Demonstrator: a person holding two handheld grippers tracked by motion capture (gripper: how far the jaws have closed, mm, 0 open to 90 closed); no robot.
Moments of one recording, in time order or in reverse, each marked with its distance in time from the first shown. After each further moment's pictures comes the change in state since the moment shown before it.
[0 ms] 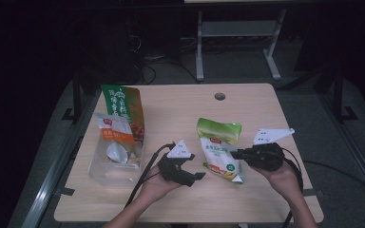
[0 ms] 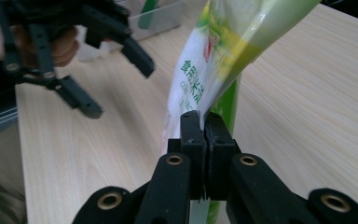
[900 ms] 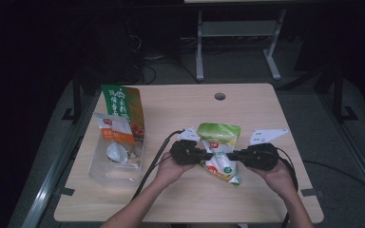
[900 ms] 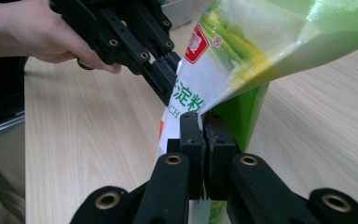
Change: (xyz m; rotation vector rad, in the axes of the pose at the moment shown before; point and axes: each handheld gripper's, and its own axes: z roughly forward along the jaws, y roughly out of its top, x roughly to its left) left arm 0.024 0.022 0.032 -0.036 -0.074 -0.082; right arm -0.009 -0.008 0.018 -0.007 0.065 0.004
